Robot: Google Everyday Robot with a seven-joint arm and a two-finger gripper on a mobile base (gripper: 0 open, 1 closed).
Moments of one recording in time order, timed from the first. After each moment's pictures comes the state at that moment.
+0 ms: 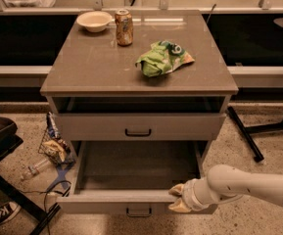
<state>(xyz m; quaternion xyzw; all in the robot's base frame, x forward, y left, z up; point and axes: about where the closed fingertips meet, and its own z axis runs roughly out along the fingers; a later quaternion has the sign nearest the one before) 0.440 -0.130 0.418 -0.61 0.74 0.17 0.23</state>
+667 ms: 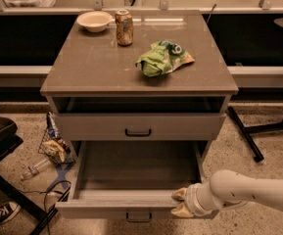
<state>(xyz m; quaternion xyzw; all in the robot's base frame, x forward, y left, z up) 0.417 -0.137 0.422 -0.60 0.75 0.16 0.22</state>
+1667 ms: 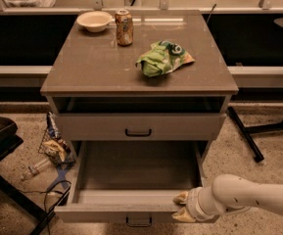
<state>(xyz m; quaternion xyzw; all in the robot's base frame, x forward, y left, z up) 0.401 -0.138 0.425 -0.60 0.75 0.16 0.22</state>
